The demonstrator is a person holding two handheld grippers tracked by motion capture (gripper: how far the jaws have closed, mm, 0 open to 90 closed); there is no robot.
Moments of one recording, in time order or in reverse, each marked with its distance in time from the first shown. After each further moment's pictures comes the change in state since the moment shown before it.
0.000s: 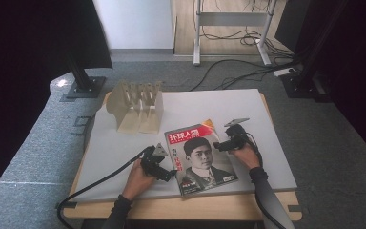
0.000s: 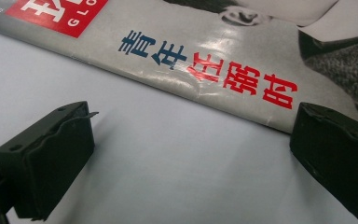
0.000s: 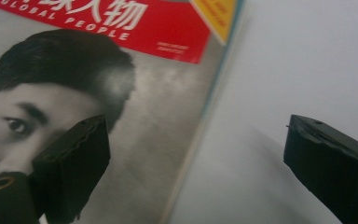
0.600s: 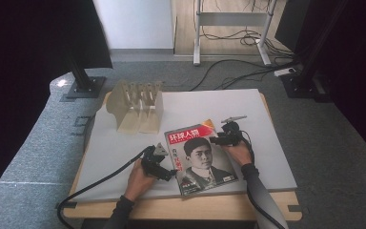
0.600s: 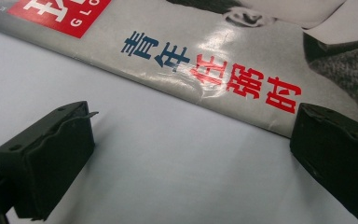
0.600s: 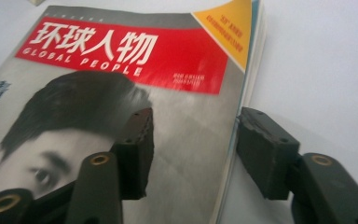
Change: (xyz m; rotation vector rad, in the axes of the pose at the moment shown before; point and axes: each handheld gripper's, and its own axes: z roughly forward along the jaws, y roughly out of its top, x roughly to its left) left arm 0.000 0.001 0.001 0.001 0.008 -0.010; right arm 0.001 0.009 0.013 -0.042 0.070 0.144
